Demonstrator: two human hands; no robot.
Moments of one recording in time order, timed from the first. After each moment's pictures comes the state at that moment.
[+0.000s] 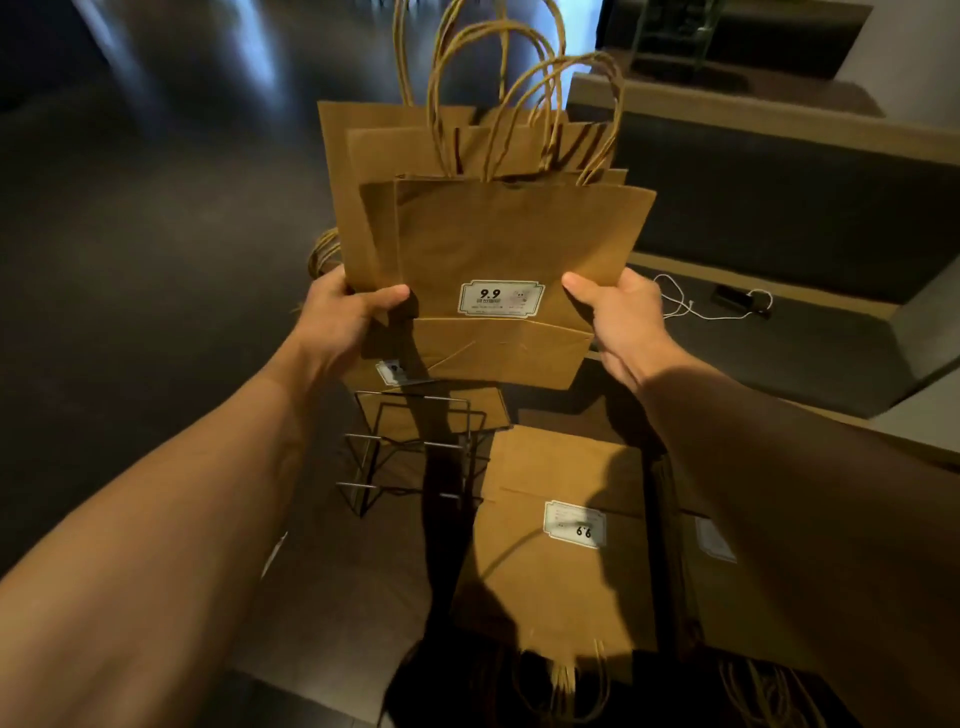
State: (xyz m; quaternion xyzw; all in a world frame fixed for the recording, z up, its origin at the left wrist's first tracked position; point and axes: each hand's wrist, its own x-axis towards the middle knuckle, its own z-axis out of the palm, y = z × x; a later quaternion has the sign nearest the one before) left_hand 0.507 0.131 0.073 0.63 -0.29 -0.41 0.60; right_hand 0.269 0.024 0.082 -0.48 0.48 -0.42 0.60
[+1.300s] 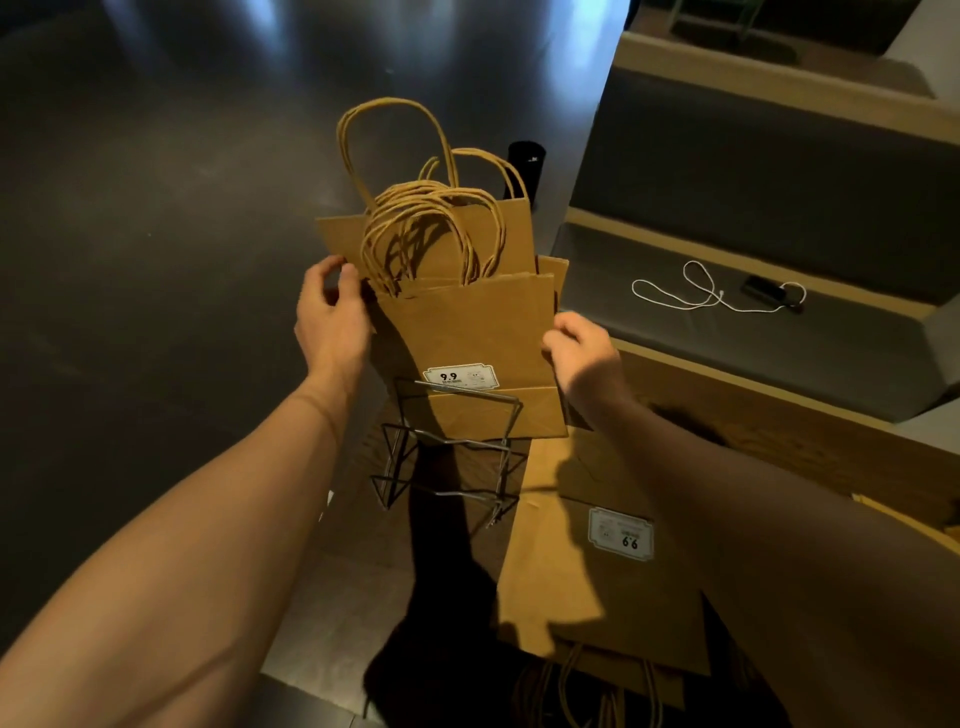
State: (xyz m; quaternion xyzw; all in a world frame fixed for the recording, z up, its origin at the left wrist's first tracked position) left_hand 0.572 0.132 0.004 0.75 -0.20 -0.20 0.60; right_hand 0.348 0.039 -0.006 -0.67 0.53 -0.23 0.46
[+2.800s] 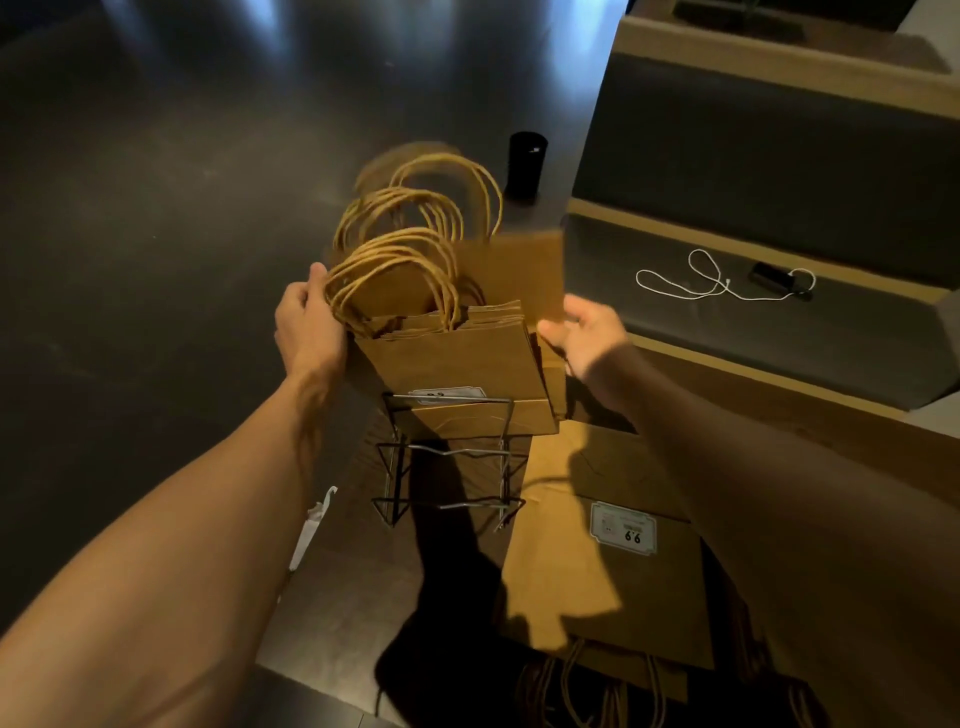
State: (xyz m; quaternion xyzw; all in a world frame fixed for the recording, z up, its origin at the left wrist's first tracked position) left_hand 0.576 0.139 0.010 0.78 -0.16 -0.20 0.57; right_hand 0.345 0.020 0.004 -0.61 0.49 -0.21 0.58
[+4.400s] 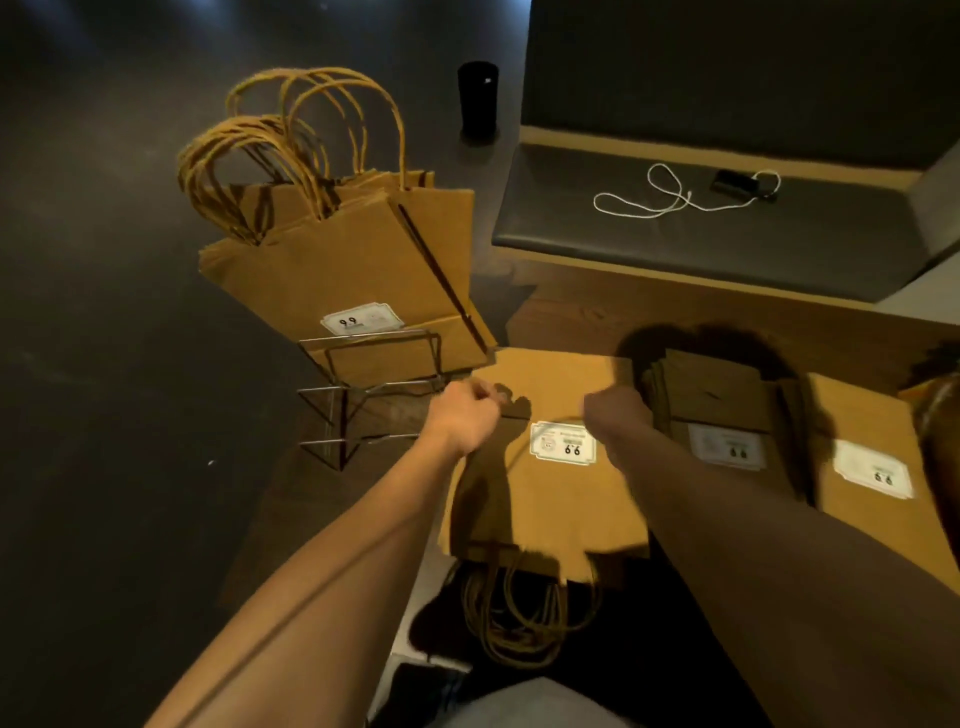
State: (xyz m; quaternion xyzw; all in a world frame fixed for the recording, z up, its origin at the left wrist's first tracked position) left_hand 0.365 0.150 -0.077 0.79 -0.37 -0.45 0.22; right_hand 0.198 0.076 -0.096 -0.46 0.77 -0.06 0.44
